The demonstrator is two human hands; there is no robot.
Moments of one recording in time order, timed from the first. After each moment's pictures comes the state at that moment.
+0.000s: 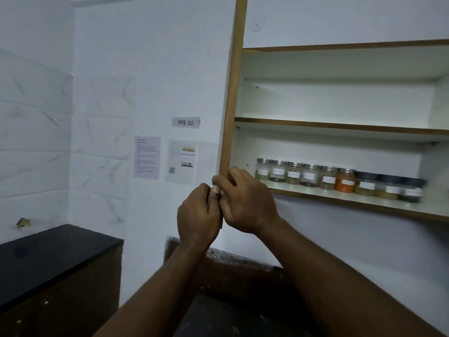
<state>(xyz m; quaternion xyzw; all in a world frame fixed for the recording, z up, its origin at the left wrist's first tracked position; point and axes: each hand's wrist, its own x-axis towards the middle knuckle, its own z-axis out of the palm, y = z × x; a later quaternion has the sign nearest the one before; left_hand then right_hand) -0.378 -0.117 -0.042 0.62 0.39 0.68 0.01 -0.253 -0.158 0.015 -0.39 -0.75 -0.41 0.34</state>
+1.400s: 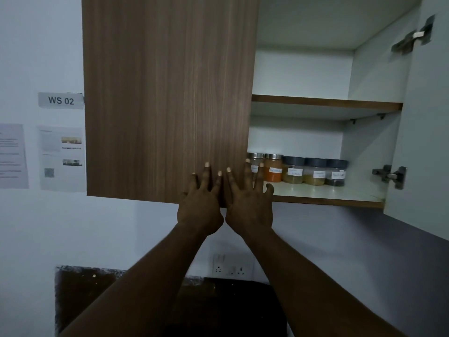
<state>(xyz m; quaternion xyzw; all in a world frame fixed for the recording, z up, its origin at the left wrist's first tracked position) -0.043 0.037 -0.026 0.85 0.40 0.31 -0.12 0.076 -0.028 -0.024 -0.76 -0.51 -0.37 0.18</state>
